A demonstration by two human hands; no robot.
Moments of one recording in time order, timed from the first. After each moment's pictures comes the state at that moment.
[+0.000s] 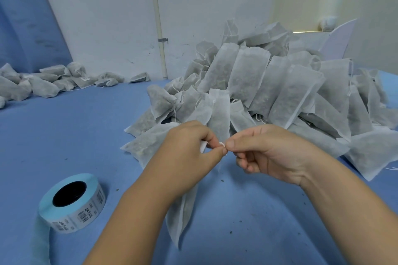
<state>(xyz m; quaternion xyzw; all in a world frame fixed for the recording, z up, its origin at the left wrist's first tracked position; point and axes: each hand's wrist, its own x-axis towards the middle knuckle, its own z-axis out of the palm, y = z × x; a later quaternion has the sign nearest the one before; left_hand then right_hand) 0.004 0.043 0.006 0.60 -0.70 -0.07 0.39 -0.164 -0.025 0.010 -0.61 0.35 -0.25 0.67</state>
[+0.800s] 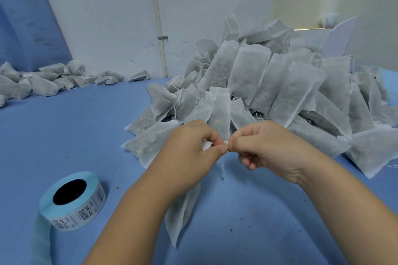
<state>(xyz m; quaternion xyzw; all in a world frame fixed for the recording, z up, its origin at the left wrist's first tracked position) 0.001 0.044 0.007 0.60 -0.69 -0.12 0.38 -0.161 -0.026 0.005 -0.68 0.39 -0.28 0.56</state>
